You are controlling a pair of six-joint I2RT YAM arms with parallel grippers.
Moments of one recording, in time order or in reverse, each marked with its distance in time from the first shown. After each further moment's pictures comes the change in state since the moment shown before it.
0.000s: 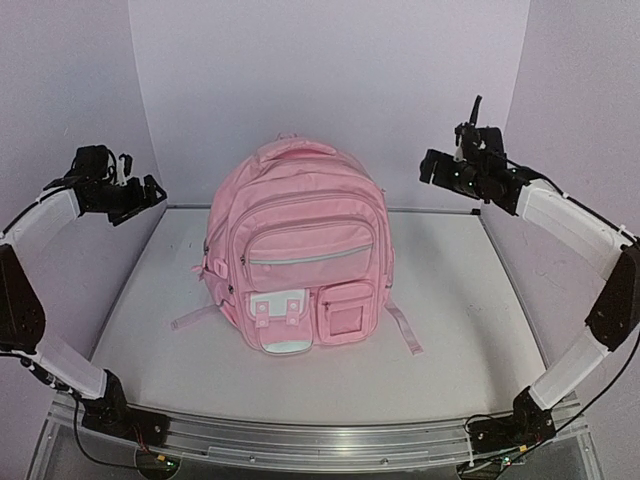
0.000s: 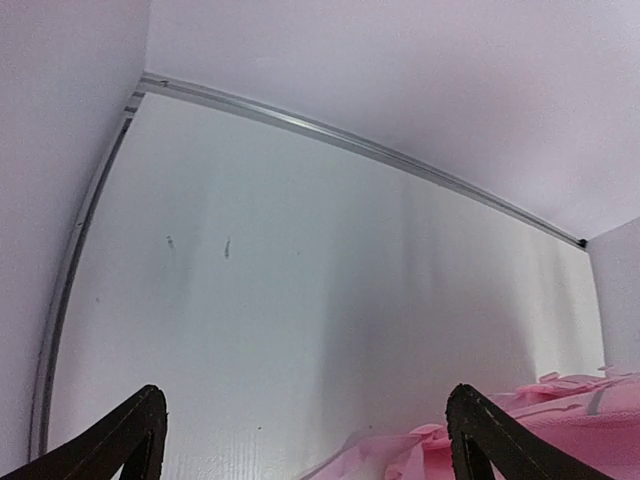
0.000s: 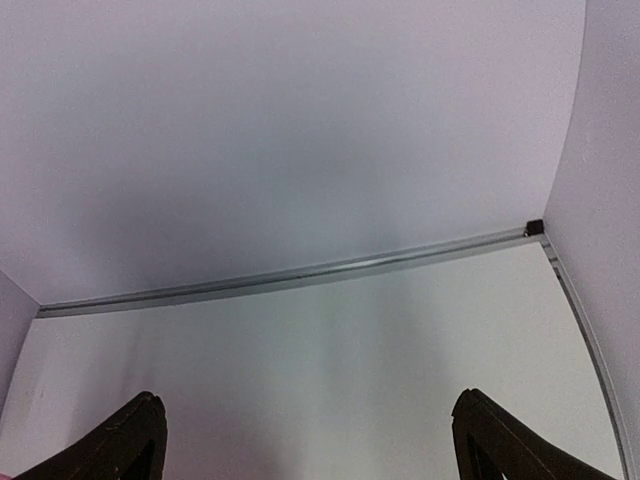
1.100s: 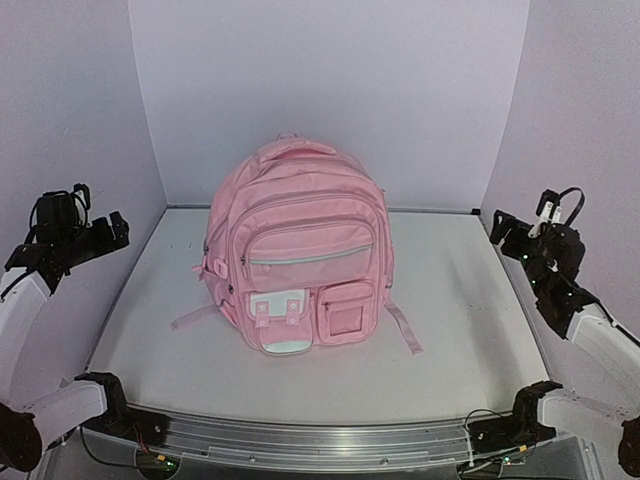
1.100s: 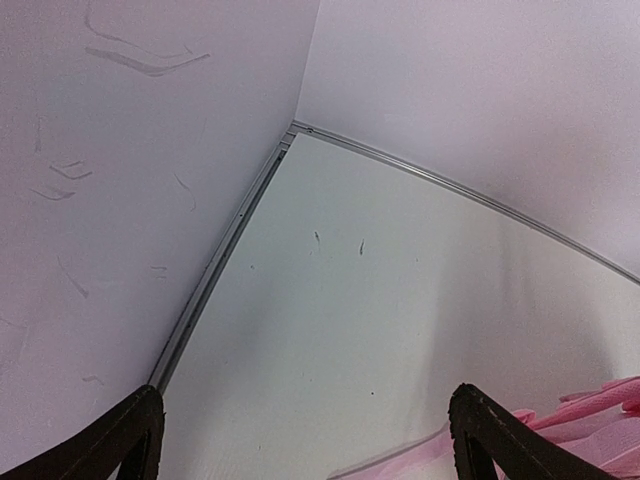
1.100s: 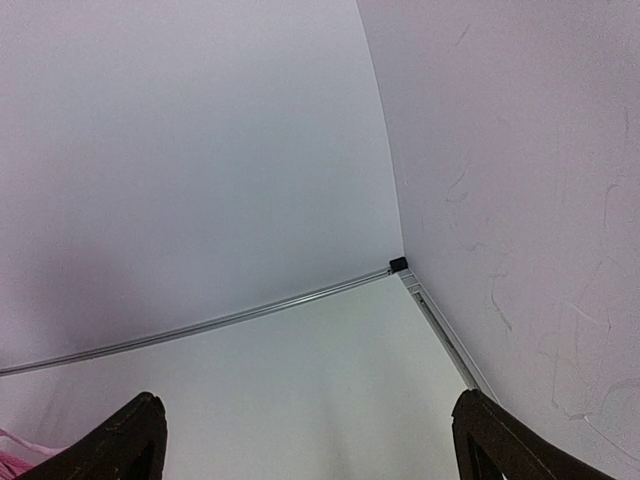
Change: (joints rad) left arm 0.003 -0.592 -0.442 0.005 -0.401 0.025; right arm -0.275 -0.716 -0.965 0.577 -0.035 -0.125
